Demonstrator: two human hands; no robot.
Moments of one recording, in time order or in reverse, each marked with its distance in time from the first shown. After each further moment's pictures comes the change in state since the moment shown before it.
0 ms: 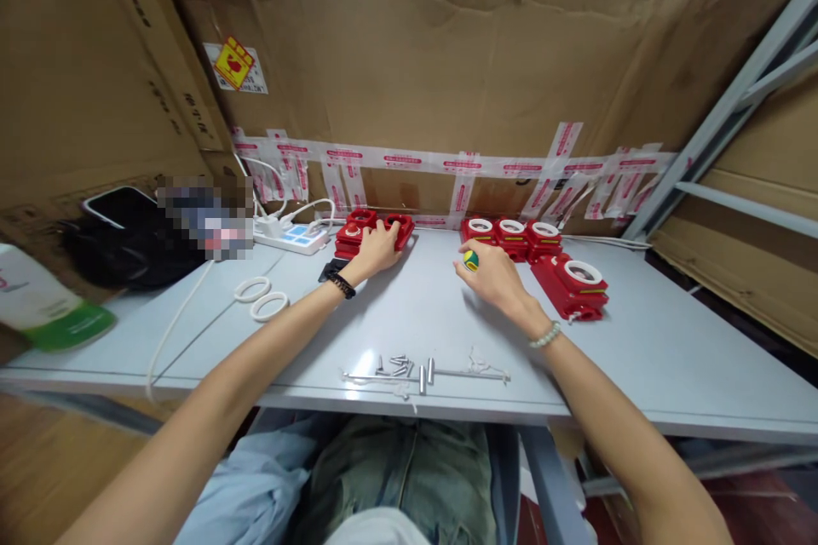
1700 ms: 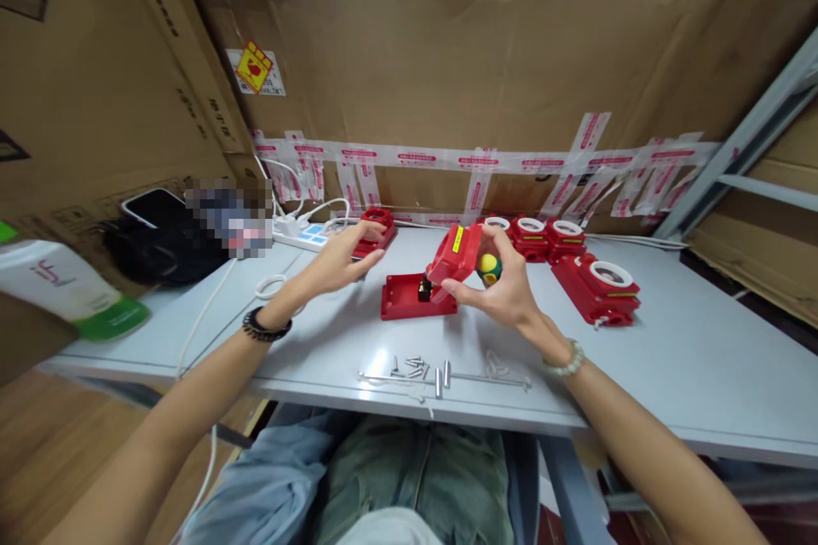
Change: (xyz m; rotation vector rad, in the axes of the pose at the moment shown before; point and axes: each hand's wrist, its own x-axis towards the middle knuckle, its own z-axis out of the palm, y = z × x) left_hand -0.081 -0.057 -0.070 -0.477 0.096 0.291; right_hand -0.023 -0.039 -0.014 0.638 0.281 -0.211
